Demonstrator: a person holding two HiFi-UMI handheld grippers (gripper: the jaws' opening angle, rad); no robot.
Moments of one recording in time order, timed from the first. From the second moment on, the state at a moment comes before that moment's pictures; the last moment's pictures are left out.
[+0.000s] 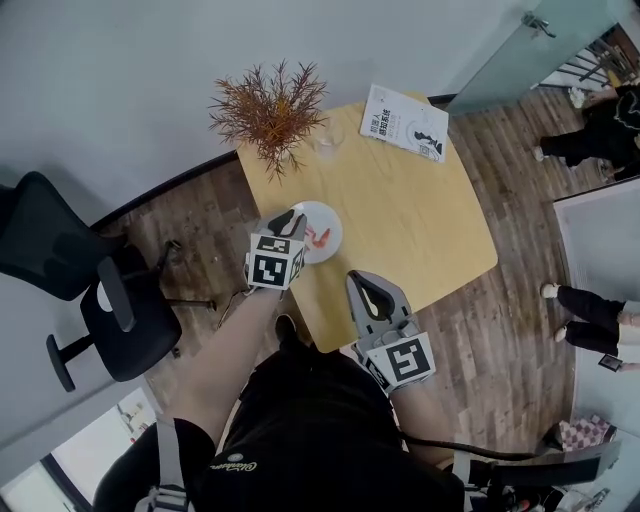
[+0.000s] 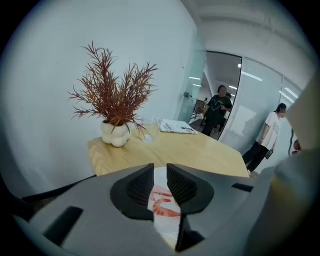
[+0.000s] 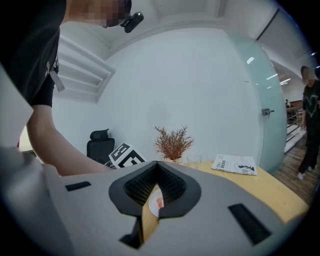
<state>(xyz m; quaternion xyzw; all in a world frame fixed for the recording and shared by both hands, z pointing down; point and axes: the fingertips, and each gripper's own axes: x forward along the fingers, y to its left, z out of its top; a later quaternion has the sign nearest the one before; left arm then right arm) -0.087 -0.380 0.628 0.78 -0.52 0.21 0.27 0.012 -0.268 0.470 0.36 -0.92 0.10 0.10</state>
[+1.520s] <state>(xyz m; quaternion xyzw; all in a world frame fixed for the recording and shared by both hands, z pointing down) -0.079 -0.282 0.414 0.83 -0.55 0.02 0.08 -0.014 -0.272 0.409 0.36 -0.93 0.08 0.04</state>
